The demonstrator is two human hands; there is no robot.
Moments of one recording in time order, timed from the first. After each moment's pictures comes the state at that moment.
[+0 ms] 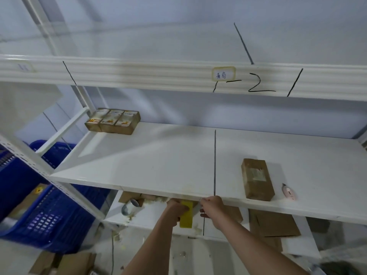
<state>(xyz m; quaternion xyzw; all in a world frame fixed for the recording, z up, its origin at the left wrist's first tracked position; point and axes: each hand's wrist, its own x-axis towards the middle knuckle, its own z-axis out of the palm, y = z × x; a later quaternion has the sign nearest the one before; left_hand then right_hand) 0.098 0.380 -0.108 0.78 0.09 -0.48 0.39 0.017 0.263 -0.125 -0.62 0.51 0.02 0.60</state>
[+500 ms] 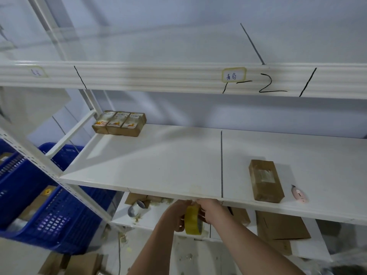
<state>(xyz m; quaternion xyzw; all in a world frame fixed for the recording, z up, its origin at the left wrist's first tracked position) 0.105 0.397 -0.099 0.70 0.15 -0.54 0.43 0.057 0.286 -0.130 -0.42 0.56 0.05 0.71</state>
